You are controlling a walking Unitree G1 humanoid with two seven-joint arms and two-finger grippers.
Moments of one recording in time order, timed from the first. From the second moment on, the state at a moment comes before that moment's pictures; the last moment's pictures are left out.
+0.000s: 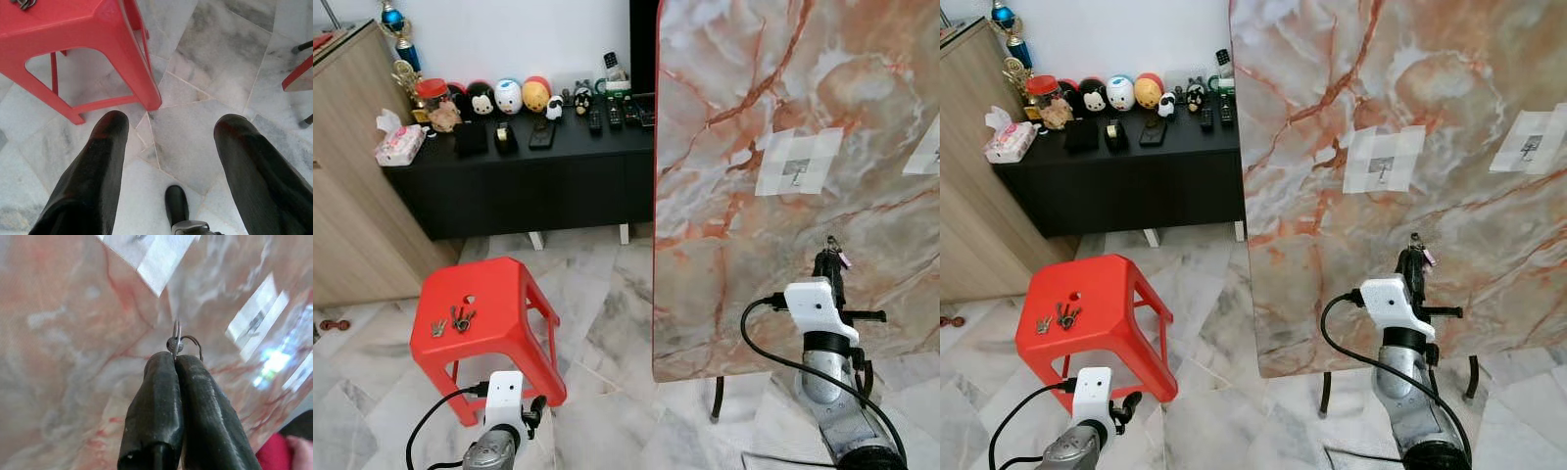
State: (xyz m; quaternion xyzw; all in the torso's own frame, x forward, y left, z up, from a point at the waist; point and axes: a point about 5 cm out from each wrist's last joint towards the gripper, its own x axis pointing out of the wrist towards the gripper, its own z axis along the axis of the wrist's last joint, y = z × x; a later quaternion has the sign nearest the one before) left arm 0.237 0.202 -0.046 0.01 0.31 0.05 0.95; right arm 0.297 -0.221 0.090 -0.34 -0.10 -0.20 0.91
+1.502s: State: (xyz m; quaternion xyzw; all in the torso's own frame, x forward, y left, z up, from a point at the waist) left arm 0.239 0.200 -0.044 0.01 0.31 0.05 0.95; right arm 0.347 -0.208 0.130 -0.41 -0.14 -0.21 0.88
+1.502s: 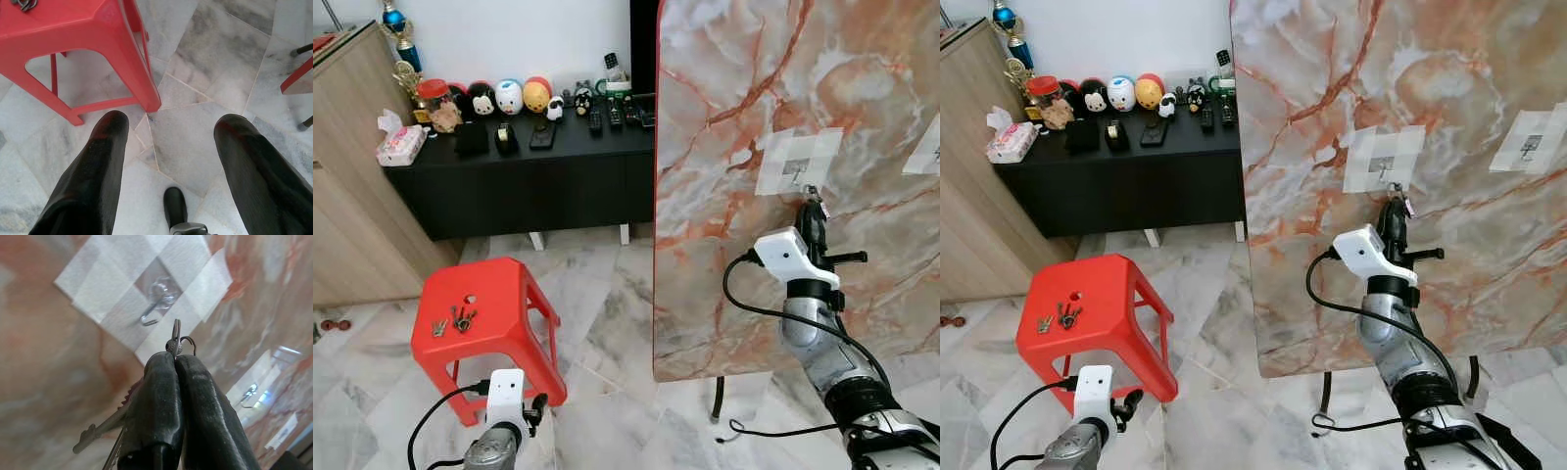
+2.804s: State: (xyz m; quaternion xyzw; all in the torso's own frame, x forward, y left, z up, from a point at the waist) left arm 0.240 0.200 -0.043 0.00 0.31 0.05 0.95; right arm 0.358 -0.211 0.136 -0.44 -0.12 -0.20 0.87
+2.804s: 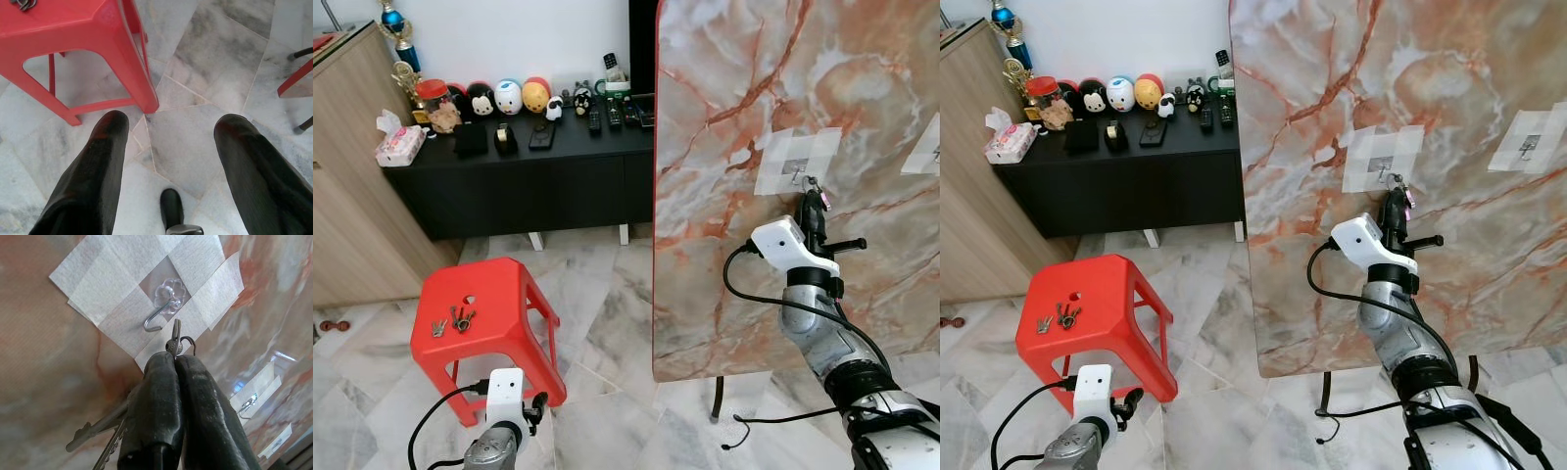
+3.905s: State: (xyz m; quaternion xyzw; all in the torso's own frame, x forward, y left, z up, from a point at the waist) left arm 0.241 0.199 -0.043 0.00 0.31 0.05 0.95; right arm 0.364 -0.205 0.131 -0.51 -0.09 -0.17 0.84
